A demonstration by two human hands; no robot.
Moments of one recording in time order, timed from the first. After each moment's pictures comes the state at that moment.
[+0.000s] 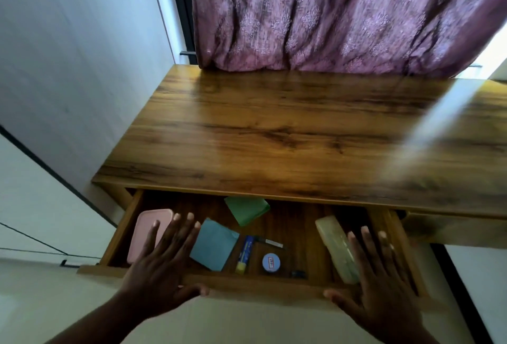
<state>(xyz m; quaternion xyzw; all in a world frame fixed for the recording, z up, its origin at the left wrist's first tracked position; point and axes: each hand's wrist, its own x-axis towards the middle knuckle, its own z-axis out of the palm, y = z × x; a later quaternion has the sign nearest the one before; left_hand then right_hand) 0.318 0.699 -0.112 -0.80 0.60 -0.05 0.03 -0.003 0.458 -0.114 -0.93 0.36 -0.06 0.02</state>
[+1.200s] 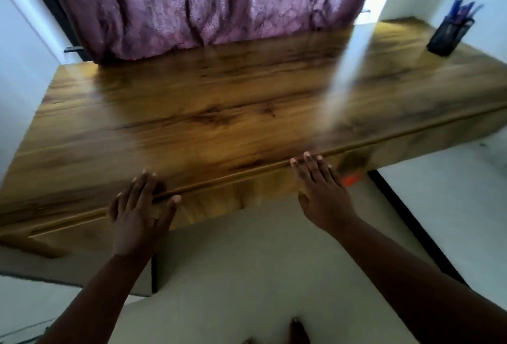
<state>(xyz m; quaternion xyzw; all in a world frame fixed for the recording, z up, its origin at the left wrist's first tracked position) 0.355 0.588 -0.120 -0.83 0.50 -0.03 -0.23 0.046 0.404 -0.126 -0.90 0.42 -0.10 -0.04</state>
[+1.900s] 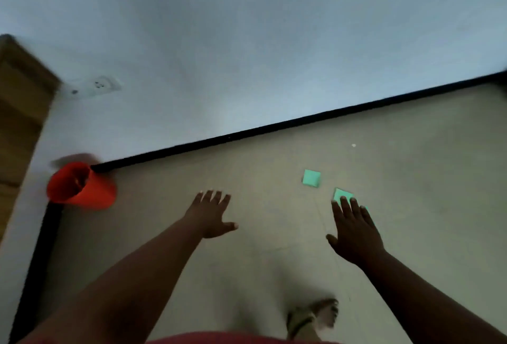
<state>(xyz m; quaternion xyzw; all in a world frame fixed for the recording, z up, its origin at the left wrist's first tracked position) -0.252 0.608 -0.245 -0.08 0.93 -0.02 0.35 -0.352 0.944 -0.266 -0.27 0.94 0.05 0.21</state>
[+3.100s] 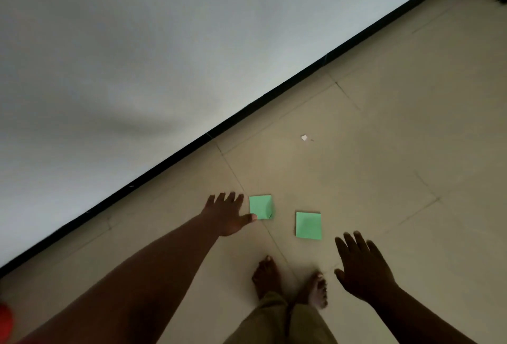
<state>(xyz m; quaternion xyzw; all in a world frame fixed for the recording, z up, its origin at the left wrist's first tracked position) -0.745 0.759 -0.507 0.04 0.88 -0.03 0.47 -0.660 1.083 -0.527 -0.13 0.90 0.04 0.42</state>
